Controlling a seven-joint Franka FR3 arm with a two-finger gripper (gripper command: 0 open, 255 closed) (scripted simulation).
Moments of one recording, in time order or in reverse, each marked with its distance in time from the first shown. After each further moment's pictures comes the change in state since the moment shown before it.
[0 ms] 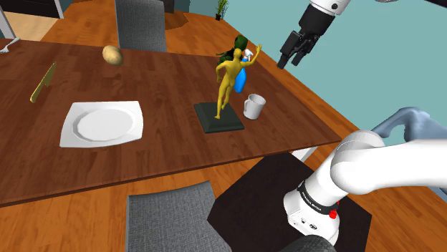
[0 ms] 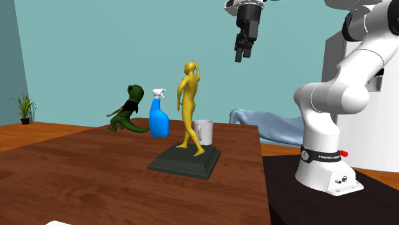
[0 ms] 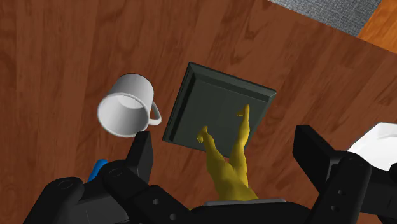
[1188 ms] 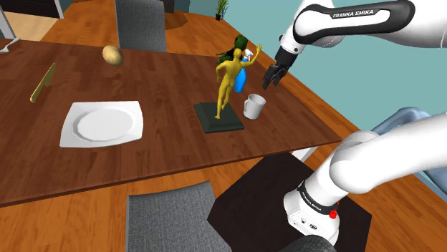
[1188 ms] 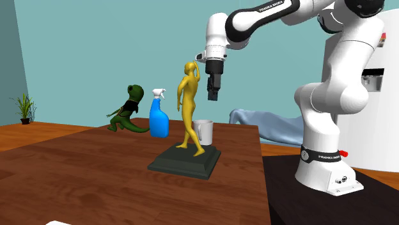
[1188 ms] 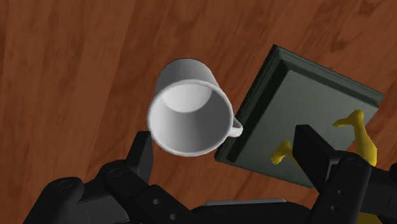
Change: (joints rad) arm -0.028 0.353 -0.284 -0.102 -0.061 0.396 -0.313
